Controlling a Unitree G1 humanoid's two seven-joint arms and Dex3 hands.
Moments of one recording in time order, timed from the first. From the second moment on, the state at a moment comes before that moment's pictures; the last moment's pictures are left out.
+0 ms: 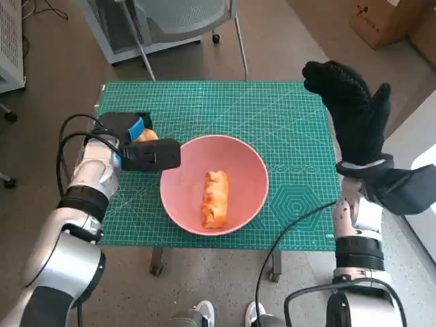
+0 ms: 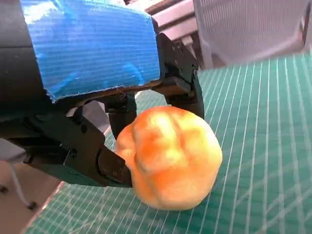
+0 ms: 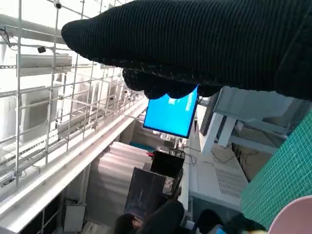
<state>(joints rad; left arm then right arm) -1.07 0.48 -0.53 1.20 0.73 0.07 -0.01 -0.77 -0.16 -0.23 0.72 0.35 -0.65 0.59</state>
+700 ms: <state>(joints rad) -0.86 0.60 -0.30 0.38 0.69 0.19 -0.12 -0.78 -0.16 -0.23 0.72 0.35 -0.66 0.59</state>
